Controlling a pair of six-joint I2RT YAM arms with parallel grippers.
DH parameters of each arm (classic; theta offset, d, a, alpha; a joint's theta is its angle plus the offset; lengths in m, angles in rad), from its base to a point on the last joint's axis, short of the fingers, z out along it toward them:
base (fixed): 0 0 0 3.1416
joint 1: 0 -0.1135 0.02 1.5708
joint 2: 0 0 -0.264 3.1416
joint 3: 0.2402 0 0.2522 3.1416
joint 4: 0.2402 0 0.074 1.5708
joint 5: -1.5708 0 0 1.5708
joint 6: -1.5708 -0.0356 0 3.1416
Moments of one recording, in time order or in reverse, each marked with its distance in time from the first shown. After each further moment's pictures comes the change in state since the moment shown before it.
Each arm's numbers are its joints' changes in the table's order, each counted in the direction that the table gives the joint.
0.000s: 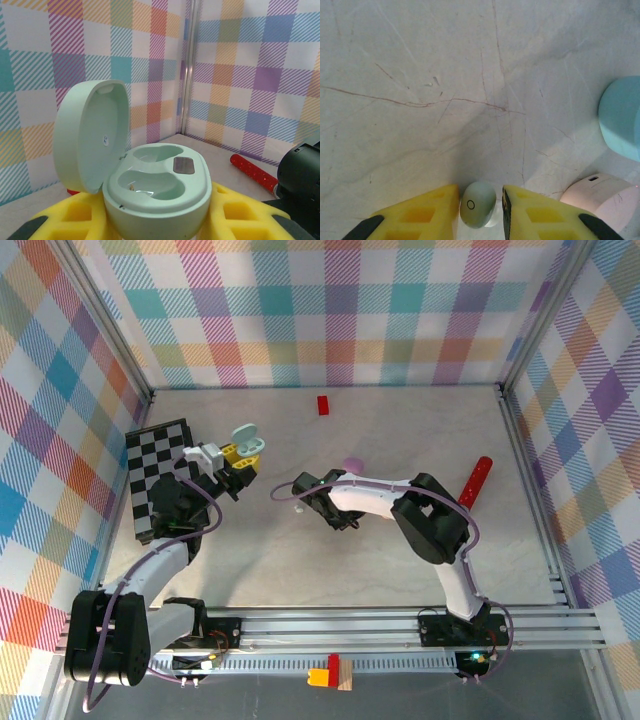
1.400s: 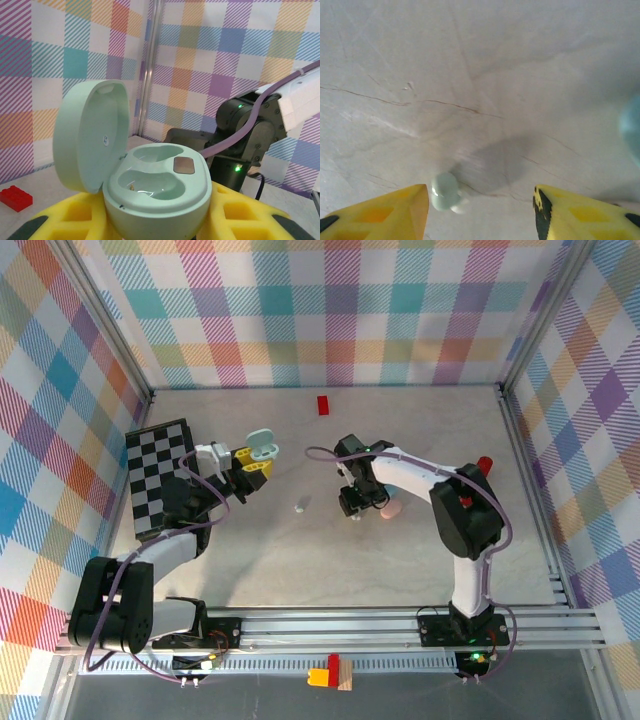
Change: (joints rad) left arm 0.050 0.165 0.000 -0.248 -0.113 0.179; right arm 0.262 -0.156 -0.065 -0.067 0.485 0.180
